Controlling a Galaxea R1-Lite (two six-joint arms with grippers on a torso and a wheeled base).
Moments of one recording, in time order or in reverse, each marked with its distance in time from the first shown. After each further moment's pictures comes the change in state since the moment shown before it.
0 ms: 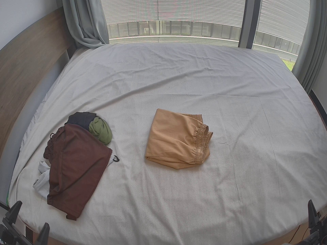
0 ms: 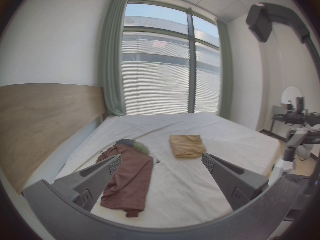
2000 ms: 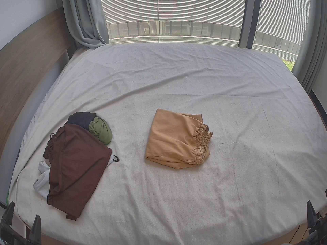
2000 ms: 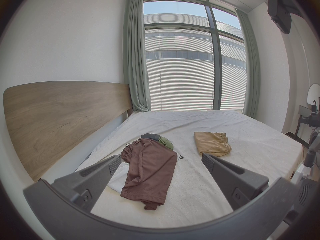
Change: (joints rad) left arm 0.002 -0.030 0.000 0.064 0.176 -0.020; right arm 0.002 0.002 0.000 0.064 -0.060 0.059
